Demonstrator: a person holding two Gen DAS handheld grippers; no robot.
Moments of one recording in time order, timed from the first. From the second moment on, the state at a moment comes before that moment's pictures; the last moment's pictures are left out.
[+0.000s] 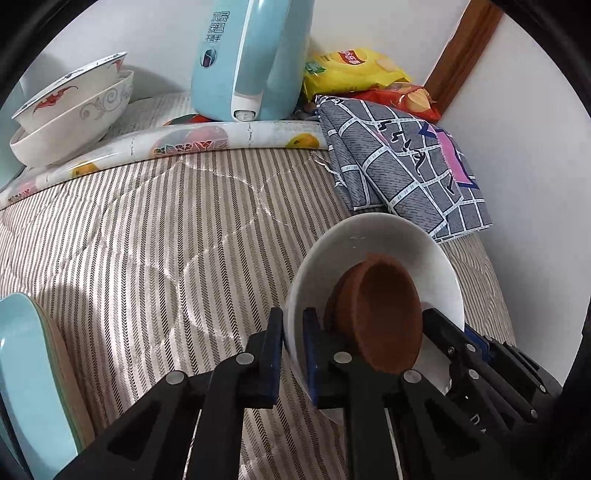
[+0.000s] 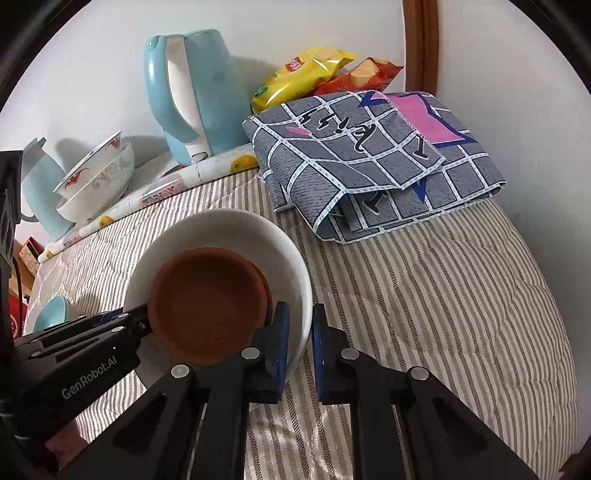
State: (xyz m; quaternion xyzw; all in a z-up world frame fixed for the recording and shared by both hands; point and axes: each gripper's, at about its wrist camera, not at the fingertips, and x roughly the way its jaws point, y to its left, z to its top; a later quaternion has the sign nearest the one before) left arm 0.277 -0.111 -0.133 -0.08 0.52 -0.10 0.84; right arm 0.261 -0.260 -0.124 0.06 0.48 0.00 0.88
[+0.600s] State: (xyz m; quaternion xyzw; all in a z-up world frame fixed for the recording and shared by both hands) left arm 0.245 -0.099 -0.130 -0.08 0.53 -0.11 0.84; right arm 0.227 -0.256 -0.117 0.09 0.48 0.00 0.87
